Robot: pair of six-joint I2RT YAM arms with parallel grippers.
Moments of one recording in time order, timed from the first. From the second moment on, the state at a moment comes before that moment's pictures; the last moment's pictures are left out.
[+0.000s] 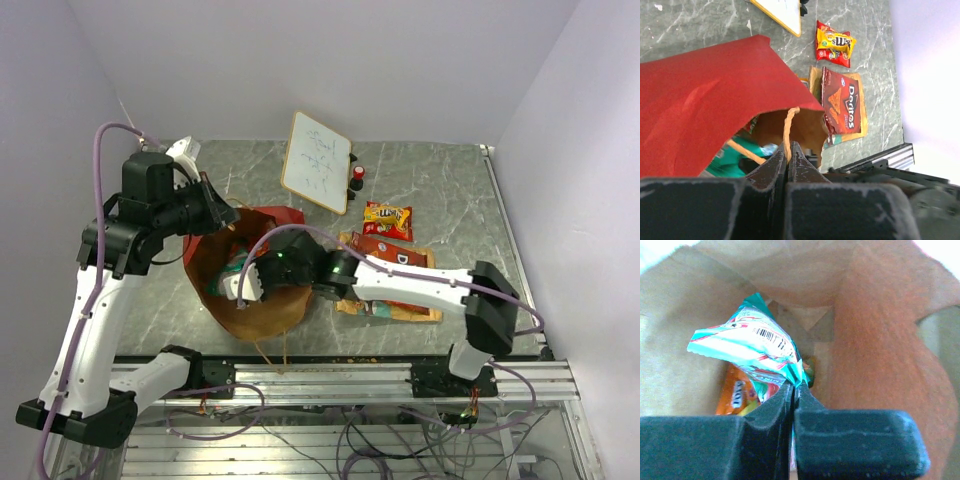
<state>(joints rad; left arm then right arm) -0.27 1.05 1.47 -0.99 0.25 -0.51 1.18 1.74 1.32 -0.06 -0.19 -1.05</state>
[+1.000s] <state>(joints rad) -0.27 1.04 1.45 -0.99 0.11 -0.55 1.18 1.06 1.48 -0.63 0.72 0.06</state>
